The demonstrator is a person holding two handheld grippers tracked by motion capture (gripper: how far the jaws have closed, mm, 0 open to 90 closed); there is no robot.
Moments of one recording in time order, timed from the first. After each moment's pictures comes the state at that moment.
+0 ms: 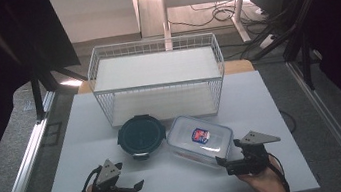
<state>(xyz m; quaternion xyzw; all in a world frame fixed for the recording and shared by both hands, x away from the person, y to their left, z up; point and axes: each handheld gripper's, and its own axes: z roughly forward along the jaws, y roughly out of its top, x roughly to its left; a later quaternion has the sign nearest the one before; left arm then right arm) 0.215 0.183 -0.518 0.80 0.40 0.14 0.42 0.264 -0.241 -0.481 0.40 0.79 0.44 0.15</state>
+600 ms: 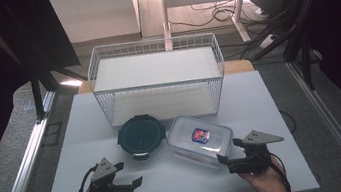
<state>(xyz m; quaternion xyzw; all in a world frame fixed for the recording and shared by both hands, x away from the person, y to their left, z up) 0.219 0.188 -0.518 0.79 0.41 0.12 0.44 0.264 -0.245 -0.478 0.40 0.79 0.45 0.15</state>
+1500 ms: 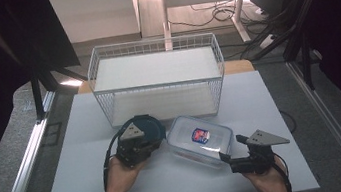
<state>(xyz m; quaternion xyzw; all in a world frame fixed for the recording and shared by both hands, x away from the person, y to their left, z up) 0.298 0.119 -0.469 0.81 0.38 0.09 0.45 0.261 -0.252 -0.474 0.38 0.77 0.48 0.18</state>
